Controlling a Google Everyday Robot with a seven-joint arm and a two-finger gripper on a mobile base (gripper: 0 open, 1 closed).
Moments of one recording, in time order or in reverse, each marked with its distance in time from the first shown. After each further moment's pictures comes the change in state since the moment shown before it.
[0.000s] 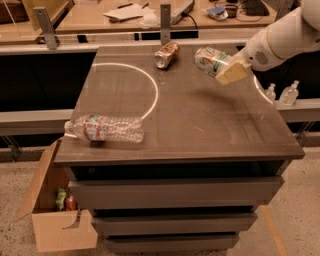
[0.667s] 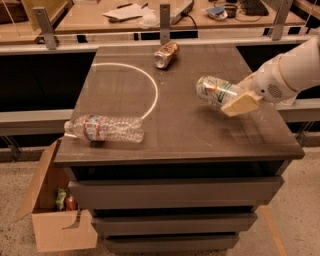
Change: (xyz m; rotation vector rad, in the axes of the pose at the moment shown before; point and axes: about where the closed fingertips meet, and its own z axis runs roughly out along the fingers) arm 0.054 0.073 -0.020 -0.089 0.036 -0.045
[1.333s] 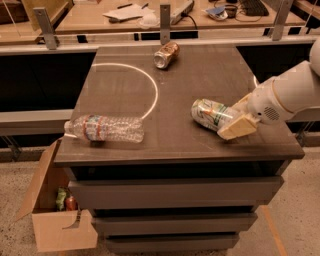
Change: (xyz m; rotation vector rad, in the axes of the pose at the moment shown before) arm 0.030 0.047 0.013 -0.089 0.050 -0.011
